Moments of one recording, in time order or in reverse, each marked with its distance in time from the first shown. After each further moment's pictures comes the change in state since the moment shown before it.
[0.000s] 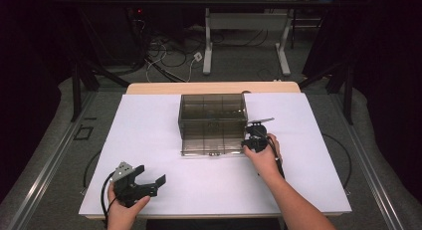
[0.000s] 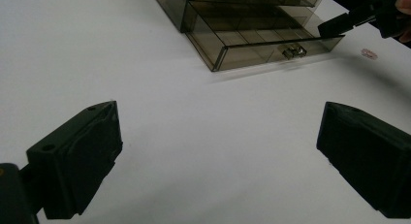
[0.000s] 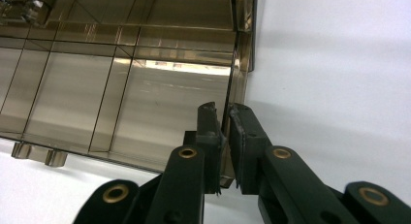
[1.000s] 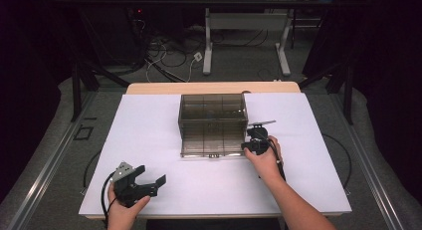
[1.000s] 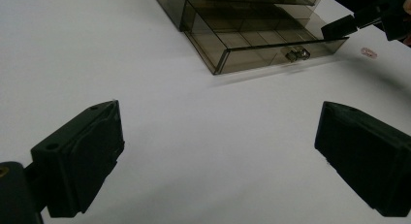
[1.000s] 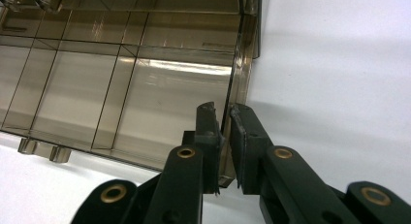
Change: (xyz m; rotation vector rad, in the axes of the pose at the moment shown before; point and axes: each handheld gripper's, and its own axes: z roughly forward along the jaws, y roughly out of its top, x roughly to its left) left arm -0.001 0.000 0.001 0.006 -0.004 -0.006; right arm -0.001 -0.007 -0.004 -0.003 0.029 0.003
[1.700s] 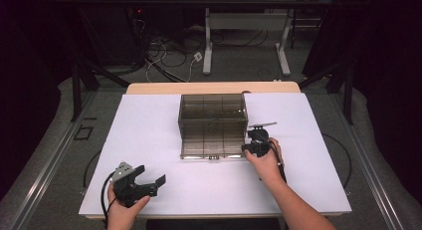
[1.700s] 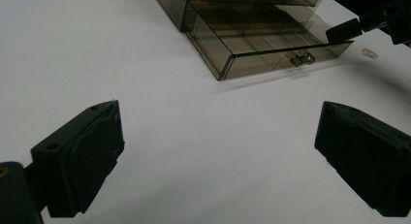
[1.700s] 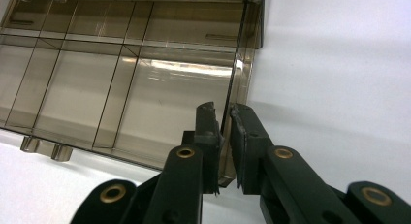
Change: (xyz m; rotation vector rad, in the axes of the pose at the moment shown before) left arm 0.000 0.000 0.000 -0.004 0.005 0.005; right arm 0.000 -0.006 -0.004 0.003 0.011 -0.004
